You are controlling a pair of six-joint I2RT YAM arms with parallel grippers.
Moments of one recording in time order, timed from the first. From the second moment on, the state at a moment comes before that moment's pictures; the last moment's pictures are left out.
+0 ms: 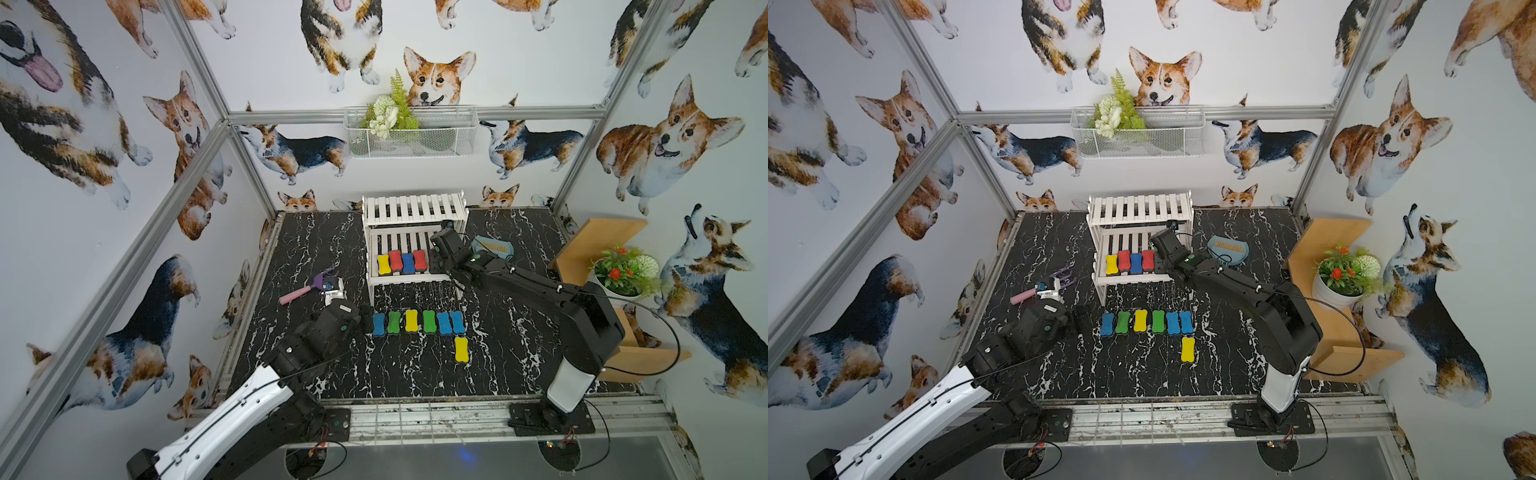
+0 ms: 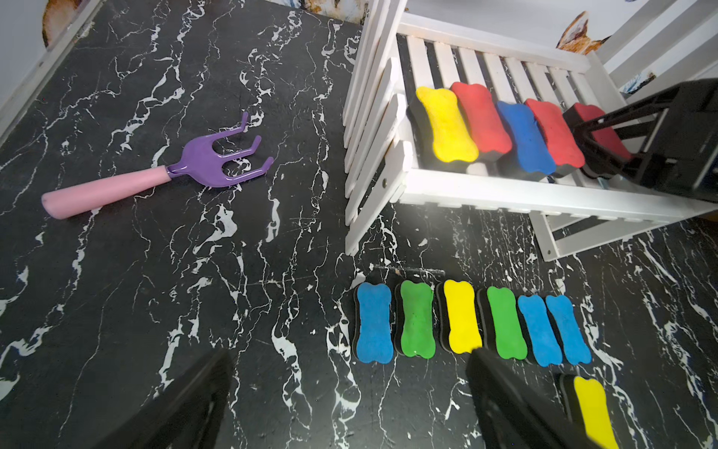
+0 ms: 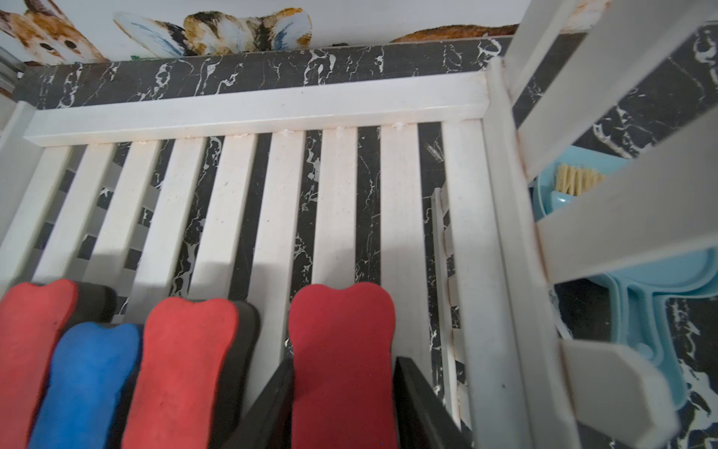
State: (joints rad) left arm -0.71 0.74 0.70 -0.70 -0.44 -0.66; right arm 0.65 1.74 1.33 -0.39 0.34 0.51
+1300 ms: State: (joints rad) left arm -0.70 0.76 0.69 -0.65 -0.41 -0.66; right arm 1.02 1.38 0.71 -0.46 0.08 0.95
